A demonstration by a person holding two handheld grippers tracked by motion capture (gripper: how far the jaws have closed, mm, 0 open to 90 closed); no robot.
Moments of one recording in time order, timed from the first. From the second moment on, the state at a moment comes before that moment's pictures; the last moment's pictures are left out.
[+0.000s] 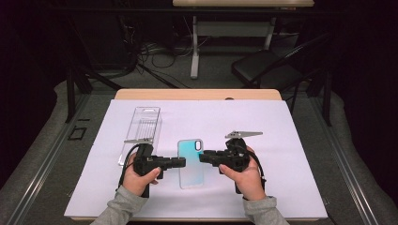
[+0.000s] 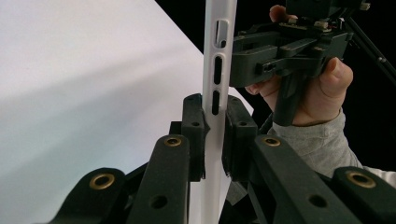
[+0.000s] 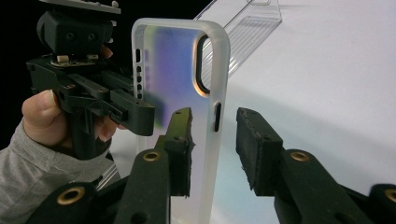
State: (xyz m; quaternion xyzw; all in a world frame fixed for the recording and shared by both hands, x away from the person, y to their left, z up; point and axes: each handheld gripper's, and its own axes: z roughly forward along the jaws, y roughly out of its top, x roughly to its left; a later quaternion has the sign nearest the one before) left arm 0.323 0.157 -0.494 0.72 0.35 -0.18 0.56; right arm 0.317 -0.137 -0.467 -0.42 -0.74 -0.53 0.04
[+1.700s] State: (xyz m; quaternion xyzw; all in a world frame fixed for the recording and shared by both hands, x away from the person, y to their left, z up) left arm 0.322 0.153 -0.495 0.73 0.35 -0.18 0.56; right arm 0.318 -0.139 -0.471 -0.43 -0.73 -0.53 0.06
